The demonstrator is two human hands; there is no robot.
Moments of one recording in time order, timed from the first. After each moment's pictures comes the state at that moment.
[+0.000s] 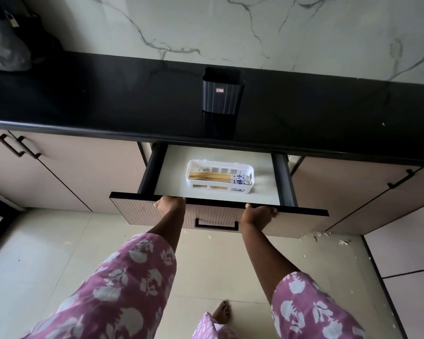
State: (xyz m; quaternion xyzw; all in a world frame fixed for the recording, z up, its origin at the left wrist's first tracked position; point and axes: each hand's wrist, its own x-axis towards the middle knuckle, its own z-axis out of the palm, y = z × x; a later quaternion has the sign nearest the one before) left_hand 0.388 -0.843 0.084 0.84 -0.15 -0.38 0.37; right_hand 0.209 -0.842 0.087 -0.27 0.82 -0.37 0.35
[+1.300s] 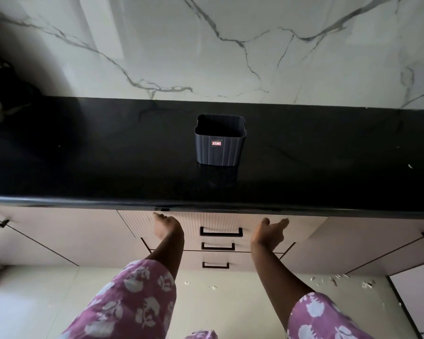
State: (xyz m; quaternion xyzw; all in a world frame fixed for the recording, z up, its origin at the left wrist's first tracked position) left_hand 0.410 -1.024 0.091 0.82 -0.09 -0.33 0.45; right_hand 0.218 -1.015 0.108 -0.21 0.80 -0.47 0.30
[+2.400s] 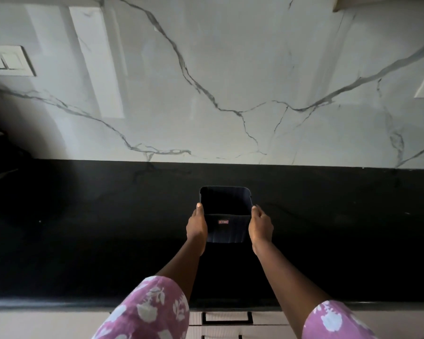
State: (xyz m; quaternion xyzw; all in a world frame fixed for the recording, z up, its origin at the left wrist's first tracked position) left_hand 0.388 -1.204 0.191 0.68 -0.31 -0.49 0.46; right_hand 0.253 -1.201 0.206 -0.36 0.70 -0.48 0.38
